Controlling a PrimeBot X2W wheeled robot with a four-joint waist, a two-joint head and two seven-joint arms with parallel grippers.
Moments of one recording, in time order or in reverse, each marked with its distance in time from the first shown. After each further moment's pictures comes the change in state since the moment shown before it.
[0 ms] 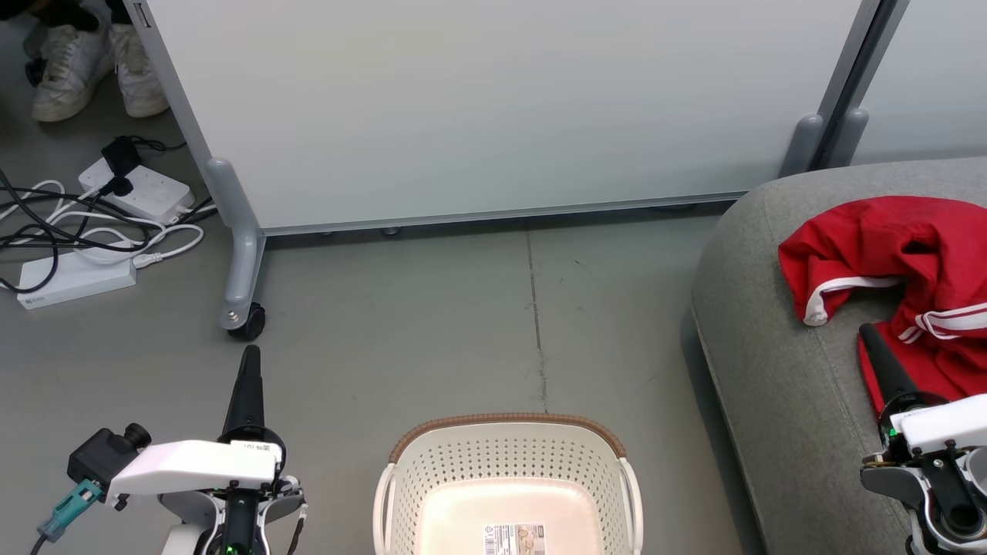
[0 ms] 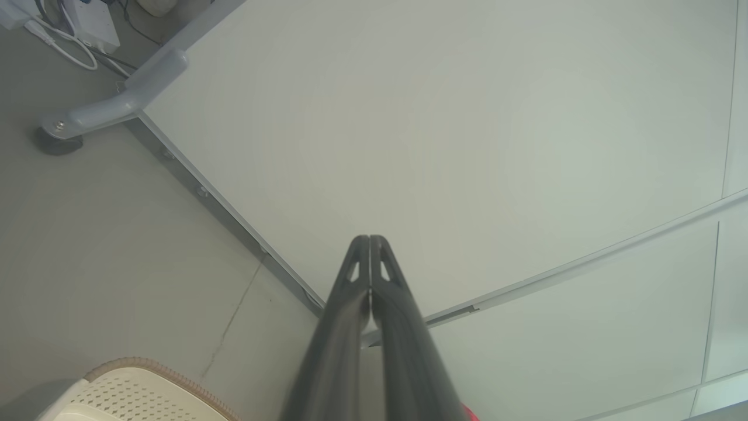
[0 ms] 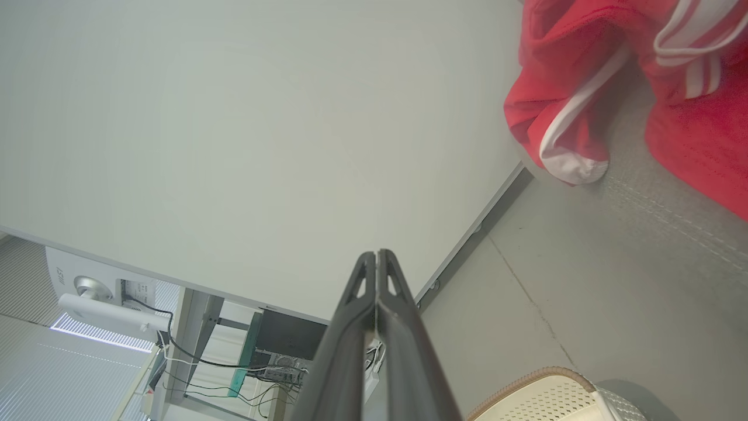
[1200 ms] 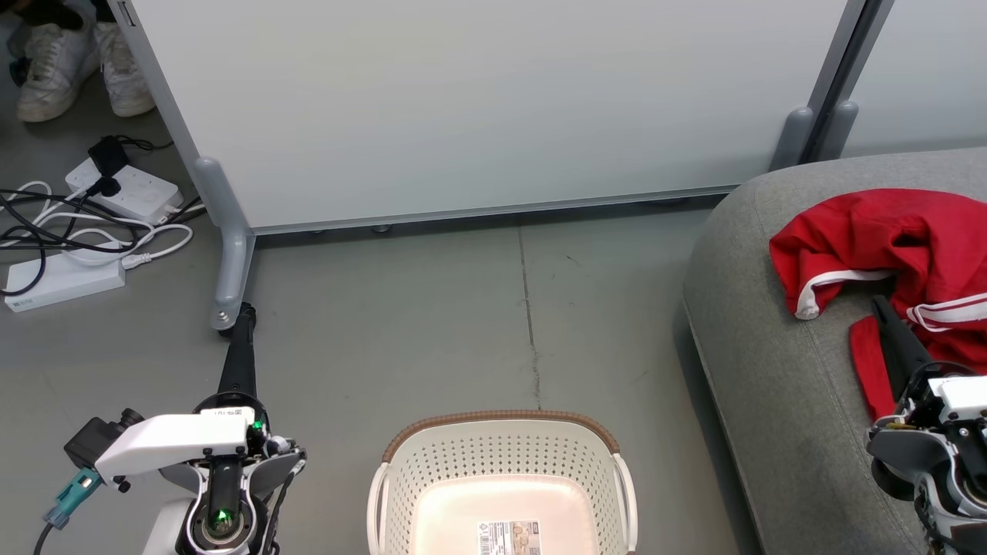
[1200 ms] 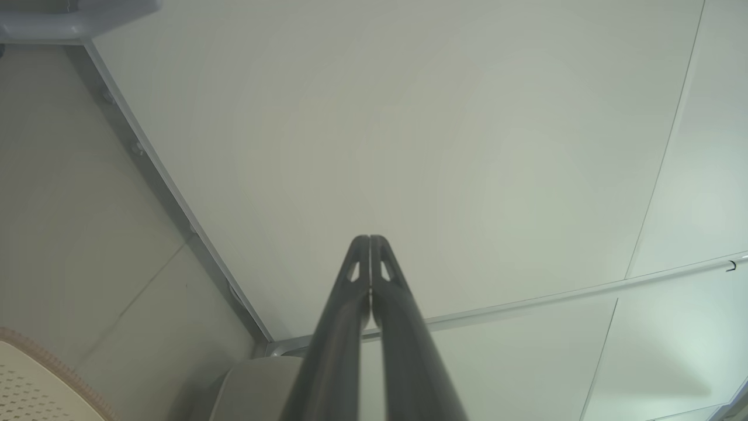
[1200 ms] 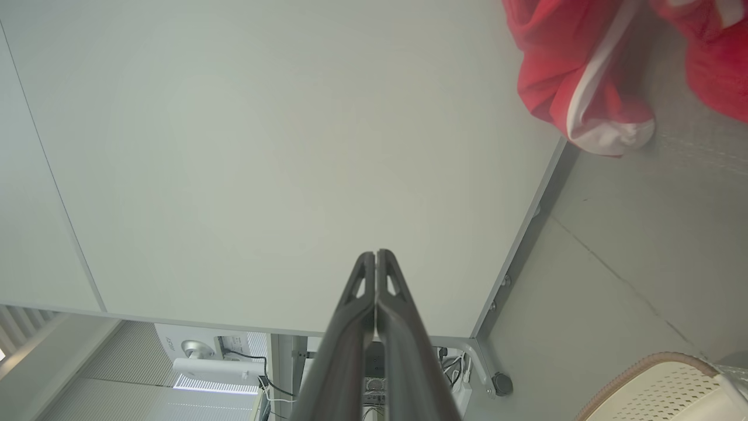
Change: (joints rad) left arm -0.079 -0.032 0.043 0.052 -0.276 -0.060 0.035; right arm -0.106 -0.016 -0.039 0.128 0.308 0.000 0.050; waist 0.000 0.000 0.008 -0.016
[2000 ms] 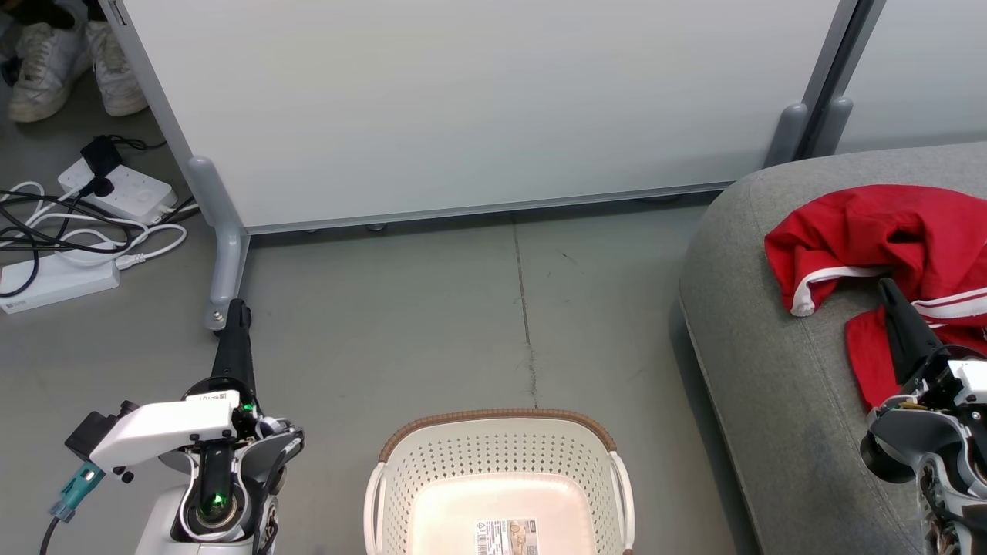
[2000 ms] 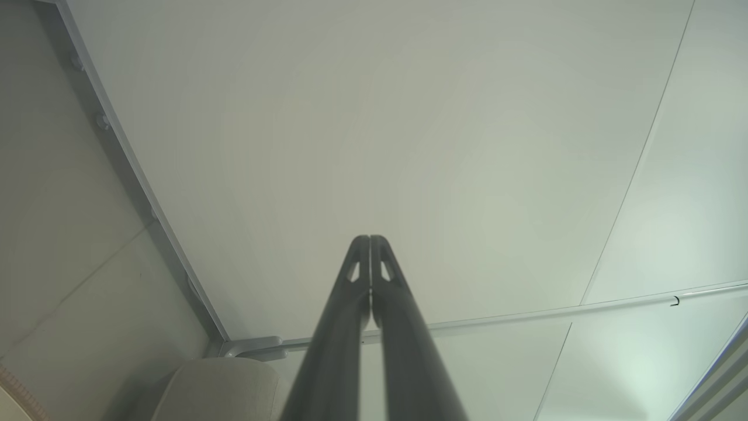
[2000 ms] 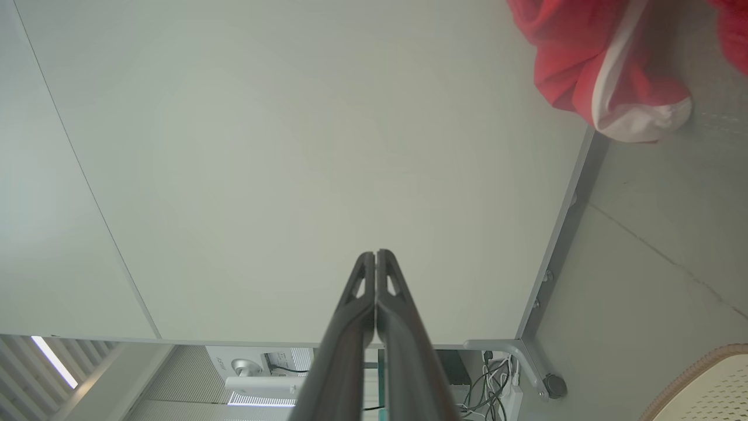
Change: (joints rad) left arm -0.038 -0.012 0.020 0.024 -0.122 -0.026 0.015; right arm -0.054 -0.007 -0.018 0.057 0.137 0.000 0.022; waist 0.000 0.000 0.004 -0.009
